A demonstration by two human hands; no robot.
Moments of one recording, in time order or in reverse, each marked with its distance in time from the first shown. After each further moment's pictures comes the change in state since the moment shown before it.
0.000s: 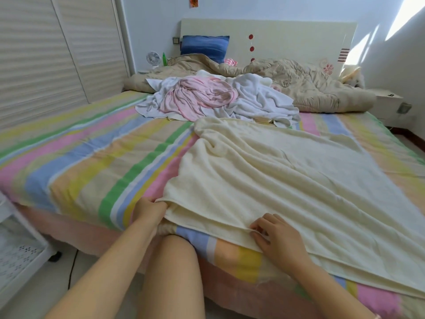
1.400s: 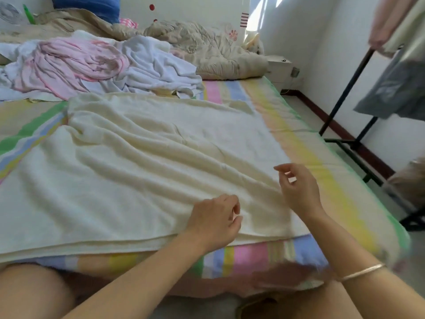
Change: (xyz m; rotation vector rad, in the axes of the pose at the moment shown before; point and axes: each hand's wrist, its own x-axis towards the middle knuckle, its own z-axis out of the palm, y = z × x) left_hand -0.242 0.068 0.229 0.493 -0.663 1.282; right_hand -0.070 0.190 -0.147 0.109 0.439 0.651
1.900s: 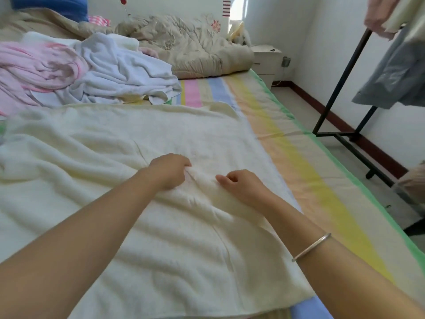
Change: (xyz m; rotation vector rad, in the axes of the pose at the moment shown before) left_hand 0.211 -0.091 -0.009 0.323 -0.489 -0.366; right_hand 0.107 0.006 0.070 -0.058 -0.613 0.227
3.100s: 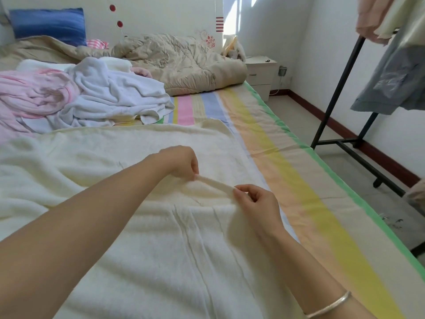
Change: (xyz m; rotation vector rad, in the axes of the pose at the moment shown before) left_hand 0.064 0.041 -0.057 0.037 -0.046 0.135; right_hand 0.003 0.042 -0.009 0.605 0.355 -0.048
